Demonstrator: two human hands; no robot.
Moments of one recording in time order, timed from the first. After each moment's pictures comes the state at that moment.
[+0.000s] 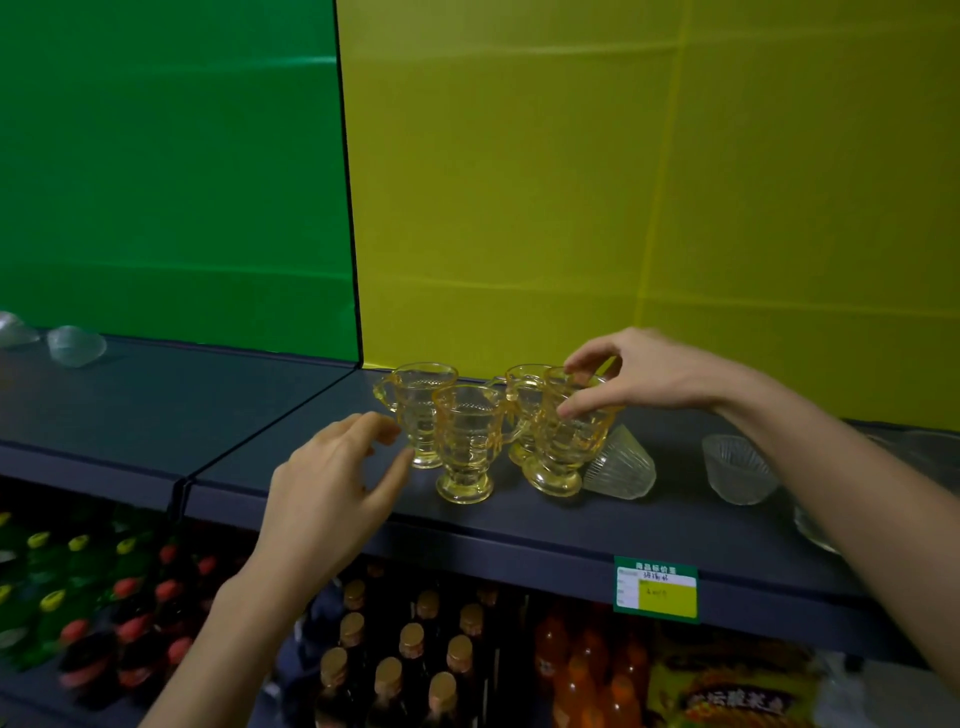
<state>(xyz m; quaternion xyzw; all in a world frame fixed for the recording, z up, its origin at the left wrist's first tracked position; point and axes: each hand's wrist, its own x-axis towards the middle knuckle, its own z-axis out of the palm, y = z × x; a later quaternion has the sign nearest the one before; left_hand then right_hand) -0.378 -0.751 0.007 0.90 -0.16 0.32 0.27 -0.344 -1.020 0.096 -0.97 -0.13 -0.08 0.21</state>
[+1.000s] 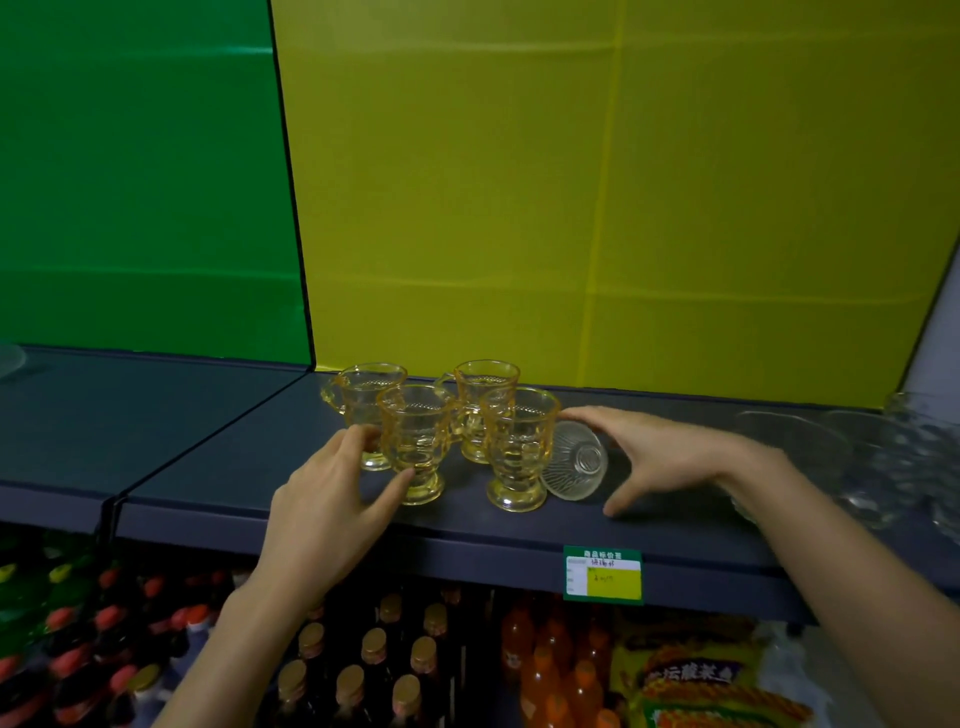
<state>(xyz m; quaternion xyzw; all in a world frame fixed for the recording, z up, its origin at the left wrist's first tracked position) -0.355 -0.781 -0.020 0.90 -0.16 0.29 0.27 -0.370 -1.072 0.038 -0.98 -0.14 0.04 0.12</state>
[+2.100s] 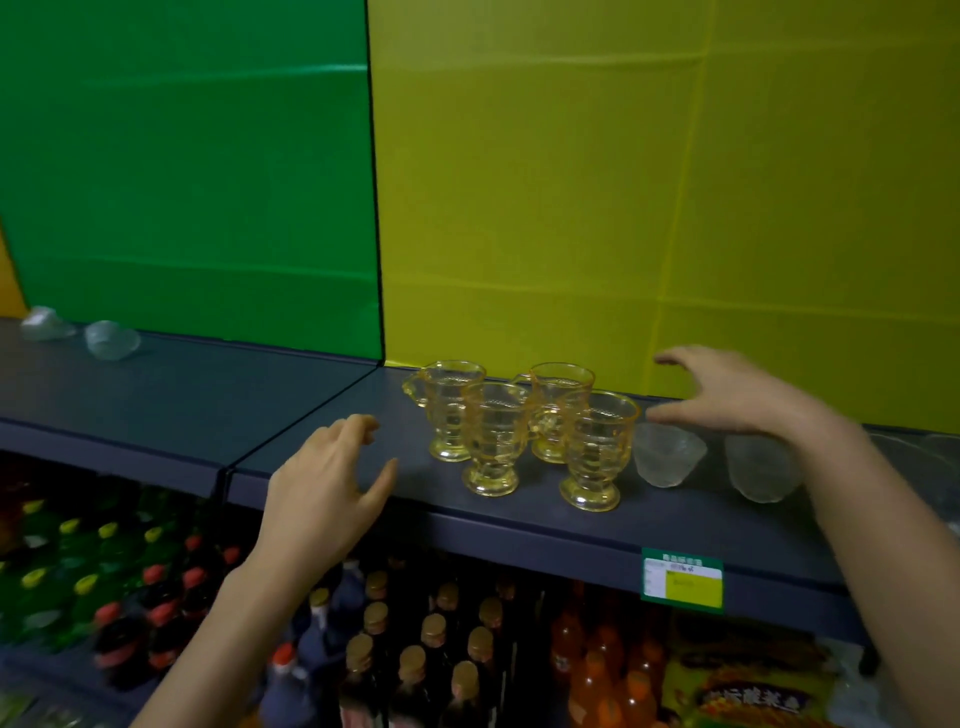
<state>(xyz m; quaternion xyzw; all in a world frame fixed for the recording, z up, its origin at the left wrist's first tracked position) -0.361 -0.714 -0.015 0.91 -0.11 0.33 0.22 -0.367 -1.033 0.085 -0.99 0.01 -0.11 0.08</state>
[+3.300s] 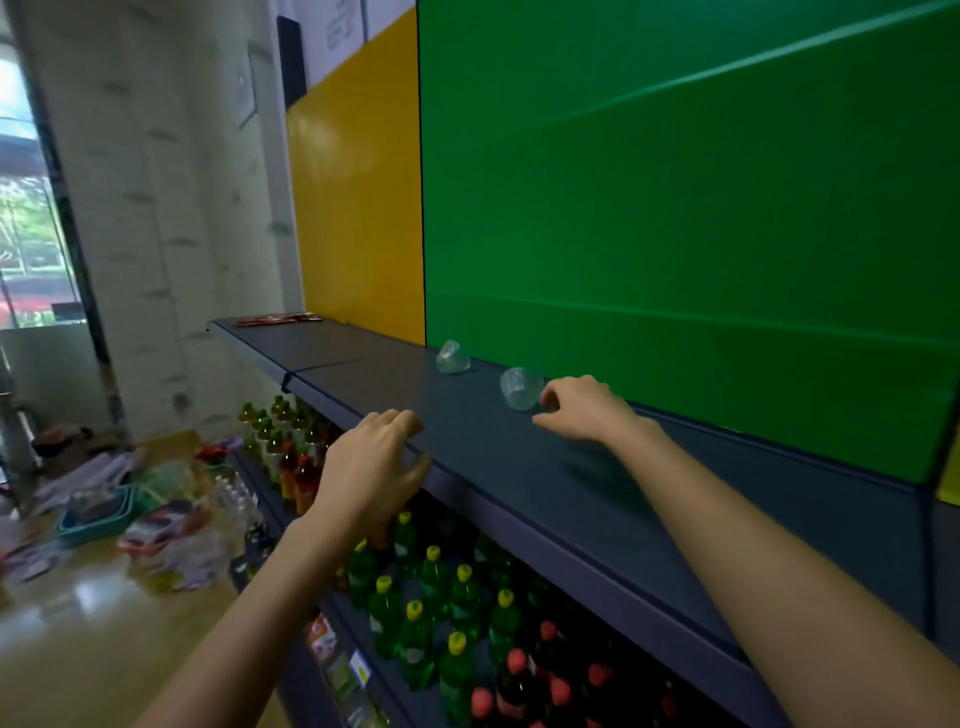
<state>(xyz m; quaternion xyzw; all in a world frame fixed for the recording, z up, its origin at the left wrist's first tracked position) -0.209 -0.242 -0.004 0.93 0.08 0.36 0.04 -0.067 -0.425 0.048 -0.94 -0.29 -0.06 0.14</state>
